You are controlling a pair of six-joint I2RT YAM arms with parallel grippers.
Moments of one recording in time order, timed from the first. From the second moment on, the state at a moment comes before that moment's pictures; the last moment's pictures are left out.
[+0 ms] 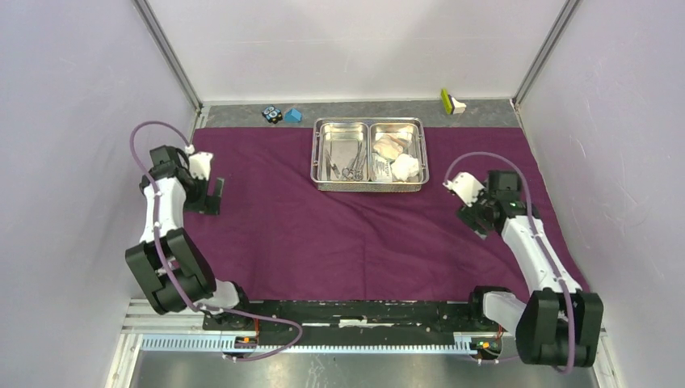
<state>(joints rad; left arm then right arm) 0.44 1.44 1.10 -0.79 0.12 0.56 -0.10 1.07 0.68 -0.62 0.05 -0.90</state>
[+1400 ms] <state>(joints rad) 1.02 1.33 0.83 -1.12 0.20 0.80 0.61 1.39 0.70 -0.29 0.01 -0.96</state>
